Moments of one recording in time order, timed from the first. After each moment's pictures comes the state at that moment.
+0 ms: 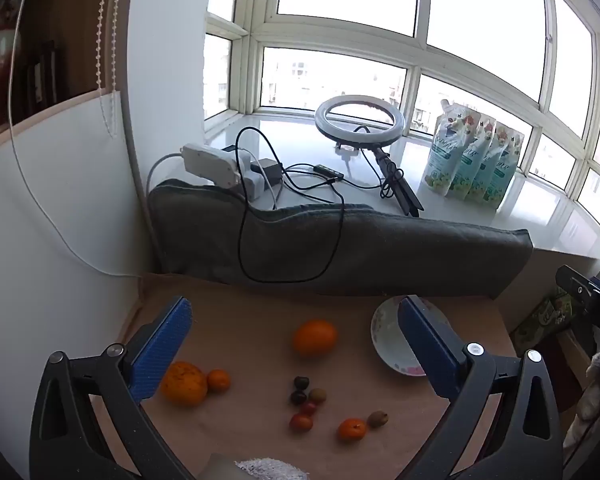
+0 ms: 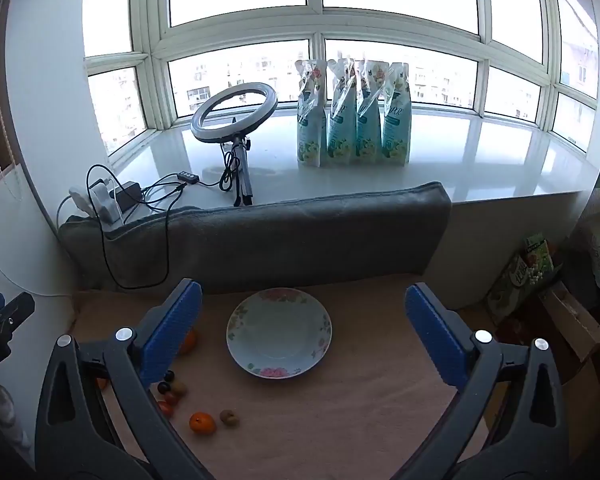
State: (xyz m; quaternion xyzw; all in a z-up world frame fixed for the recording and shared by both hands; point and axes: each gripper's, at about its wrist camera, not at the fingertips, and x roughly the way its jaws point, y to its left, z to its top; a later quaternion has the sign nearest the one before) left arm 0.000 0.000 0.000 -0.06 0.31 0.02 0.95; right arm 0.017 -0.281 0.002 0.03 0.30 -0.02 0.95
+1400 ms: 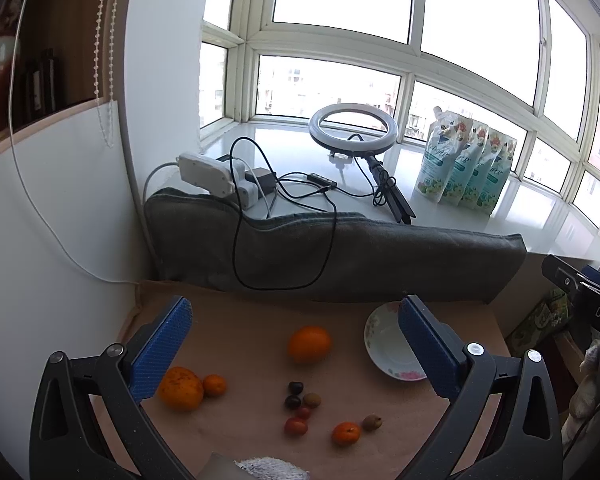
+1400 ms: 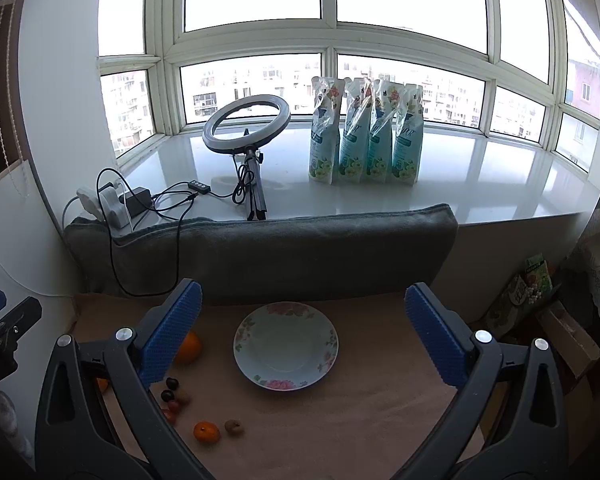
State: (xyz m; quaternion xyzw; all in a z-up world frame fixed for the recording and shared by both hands) left arm -0.004 -0.008 0.011 -0.06 0.30 0.01 0.95; right arm 0.018 -0.262 0.014 0.00 0.28 -0.02 0.96
